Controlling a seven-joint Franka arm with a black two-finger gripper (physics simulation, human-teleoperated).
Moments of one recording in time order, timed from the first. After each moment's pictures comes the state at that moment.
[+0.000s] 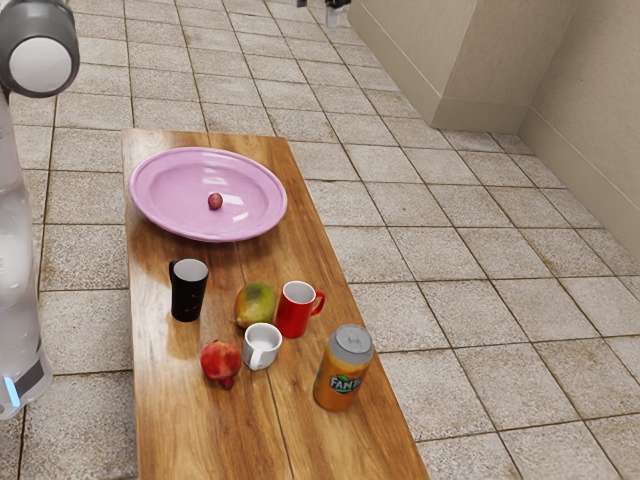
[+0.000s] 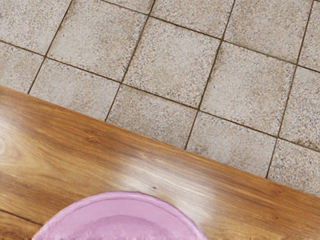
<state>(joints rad) 0.10 -0.06 0.20 -1.15 0.00 1.32 -0.04</state>
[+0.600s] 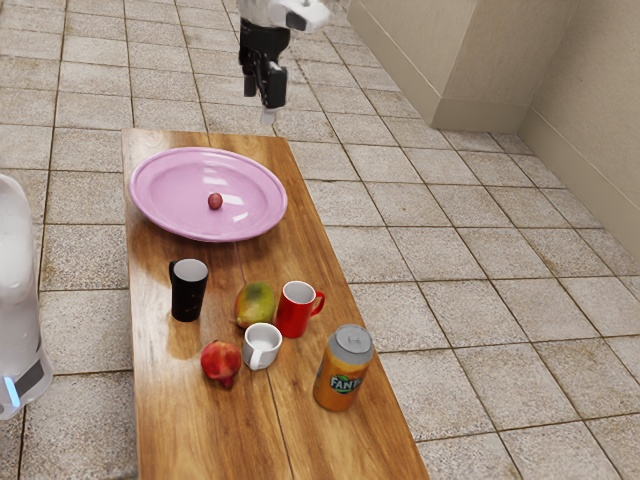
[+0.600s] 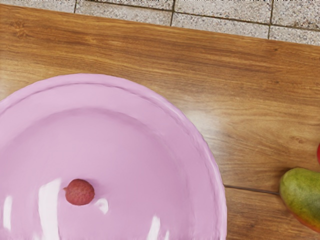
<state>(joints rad) 0.11 -0.50 0.06 -1.93 0.04 1.53 0.02</state>
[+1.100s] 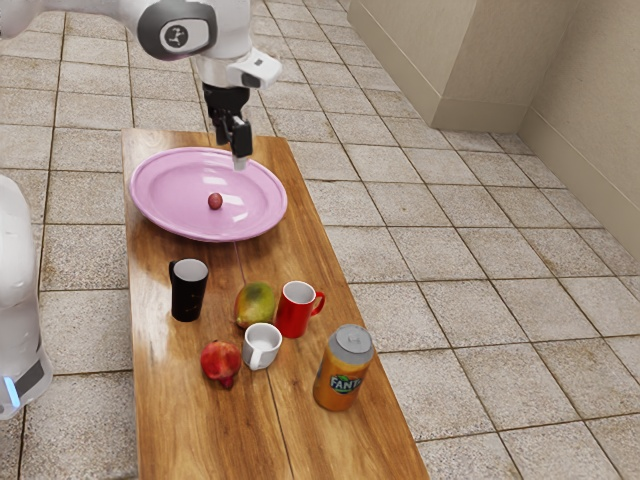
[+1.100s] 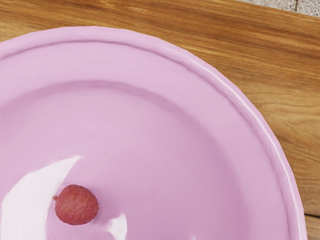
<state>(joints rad) 0.15 -0.69 0.15 -2.41 0.04 1.90 0.05</state>
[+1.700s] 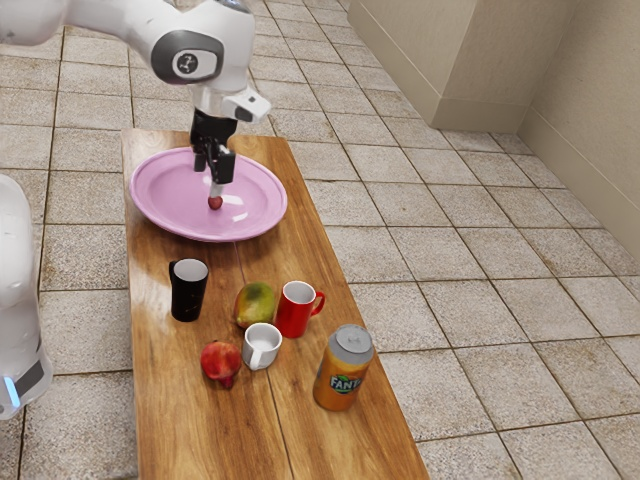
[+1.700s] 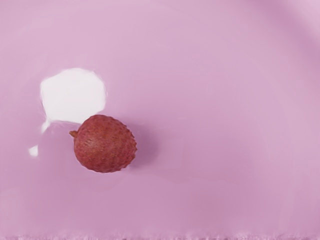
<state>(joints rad) 0.12 -0.59 0.24 -2.45 0.10 1.82 0.07</state>
